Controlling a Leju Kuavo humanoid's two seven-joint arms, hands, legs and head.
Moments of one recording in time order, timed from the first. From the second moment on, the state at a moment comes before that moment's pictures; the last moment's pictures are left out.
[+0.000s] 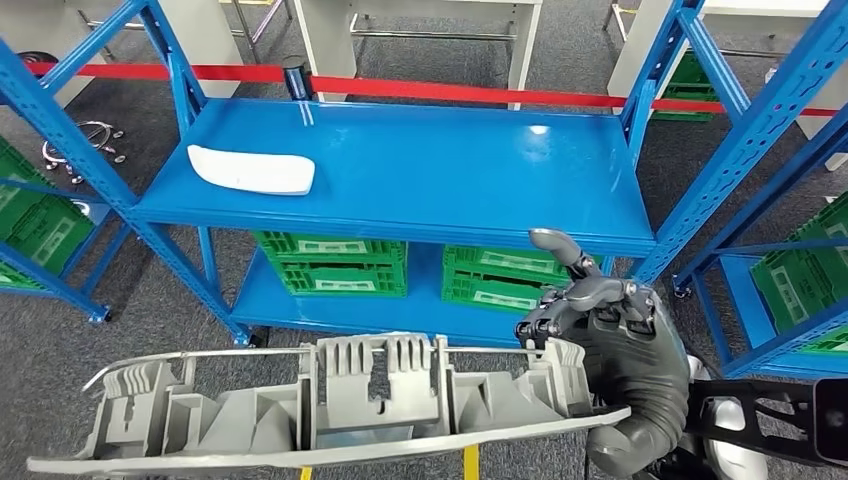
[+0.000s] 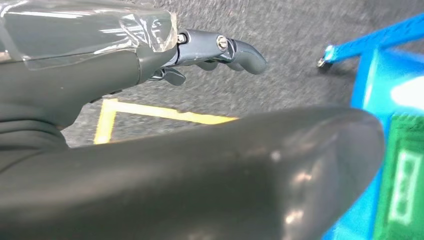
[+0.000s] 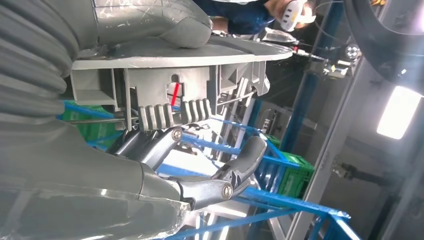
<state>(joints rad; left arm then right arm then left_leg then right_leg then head) 0.18 -0.36 1.12 -1.20 -0.76 -0.52 -0.22 -0.17 -0.20 0.40 -2.08 -0.52 0.45 -0.28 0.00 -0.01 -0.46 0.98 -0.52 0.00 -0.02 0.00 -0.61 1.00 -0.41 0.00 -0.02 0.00</state>
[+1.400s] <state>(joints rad) 0.24 -0.36 0.96 -1.23 -0.85 -0.58 -0.15 -0.18 -0.25 0.31 -2.13 -0.35 0.48 -0.26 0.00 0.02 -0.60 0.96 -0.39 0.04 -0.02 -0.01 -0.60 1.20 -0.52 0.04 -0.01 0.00</state>
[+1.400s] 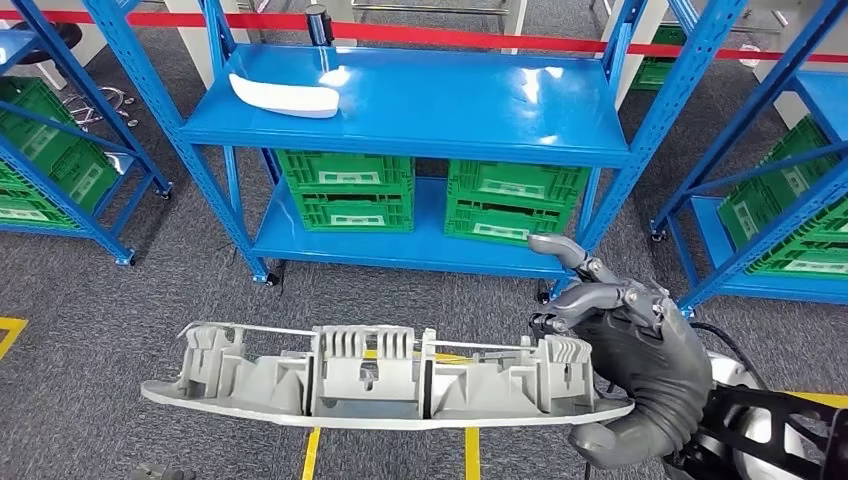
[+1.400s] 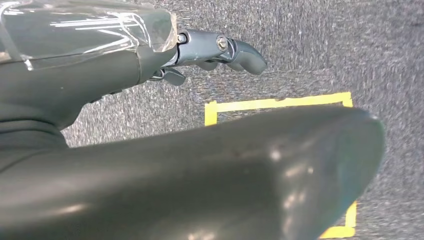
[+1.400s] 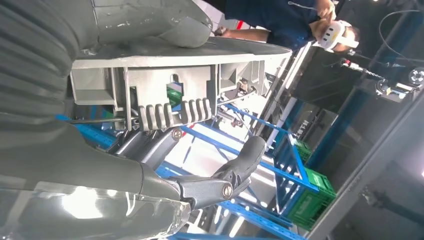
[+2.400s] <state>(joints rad) 0.16 -0.36 1.12 -1.18 -0.93 -0.62 -0.24 -0.19 -0.31 0.29 -2.15 -0.41 0.52 -0.33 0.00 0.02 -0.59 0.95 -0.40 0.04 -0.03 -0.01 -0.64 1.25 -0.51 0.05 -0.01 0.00</state>
